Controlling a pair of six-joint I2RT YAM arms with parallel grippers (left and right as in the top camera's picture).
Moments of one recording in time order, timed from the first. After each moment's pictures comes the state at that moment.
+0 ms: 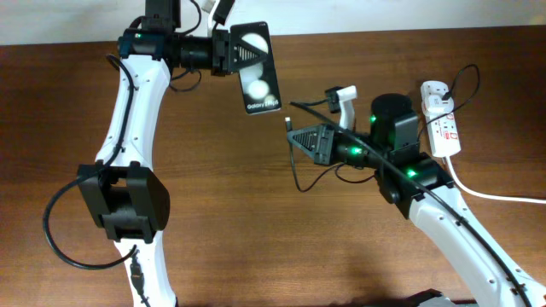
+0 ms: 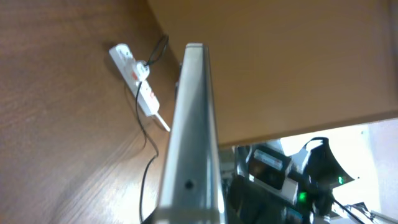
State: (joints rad) left arm -0.10 2.21 2.21 -0.91 1.34 -0.21; right arm 0.33 1.33 0.96 -0.06 -0.78 0.63
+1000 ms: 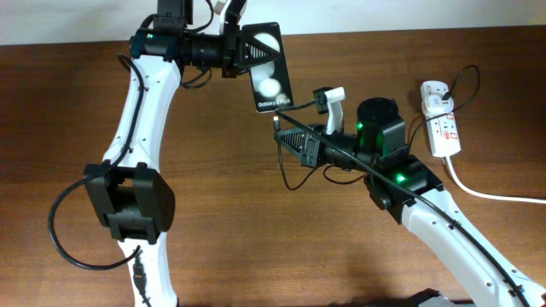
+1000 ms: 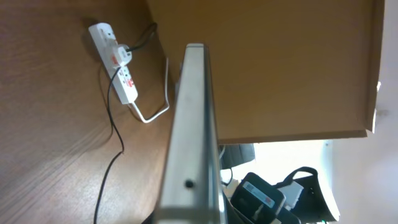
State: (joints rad) left arm -0.15 2.21 2.21 -0.86 1.36 -0.41; right arm 0.40 1.32 0.96 -0.01 -0.70 0.65
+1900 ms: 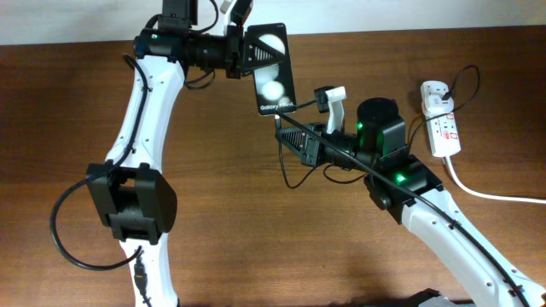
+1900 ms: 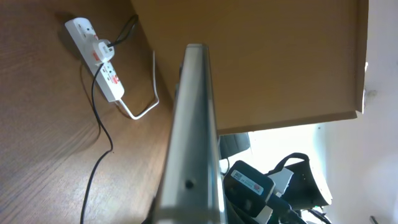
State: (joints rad) left arm -0.17 2.21 2.21 -0.86 1.41 -0.36; right arm 0.40 1.33 0.96 -0.01 -0.68 0.65
